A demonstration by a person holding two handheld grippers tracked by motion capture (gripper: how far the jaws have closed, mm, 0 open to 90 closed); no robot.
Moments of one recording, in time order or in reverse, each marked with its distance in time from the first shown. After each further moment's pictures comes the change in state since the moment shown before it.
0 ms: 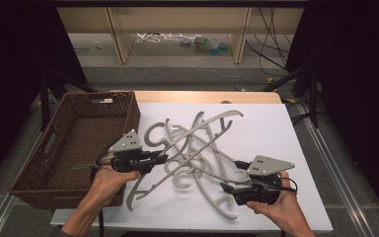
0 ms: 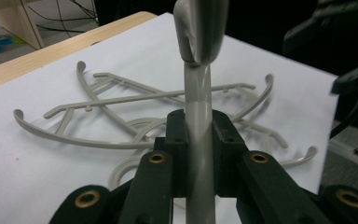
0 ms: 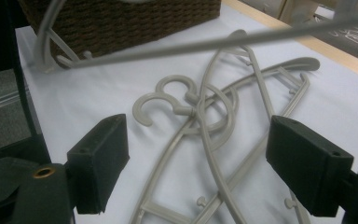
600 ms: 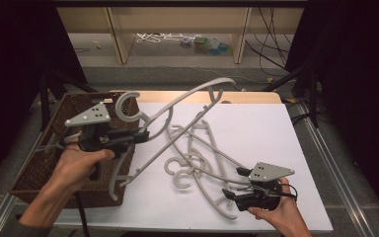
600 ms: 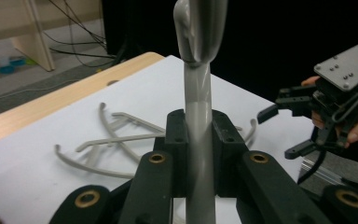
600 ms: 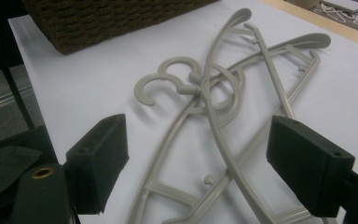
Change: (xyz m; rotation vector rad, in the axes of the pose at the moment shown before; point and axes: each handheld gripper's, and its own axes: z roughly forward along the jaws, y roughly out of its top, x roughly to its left) left arm 0.011 0.061 -0.072 -0.075 0.049 -0.012; right arm 0.000 -0.021 0.004 0.015 0.009 0.029
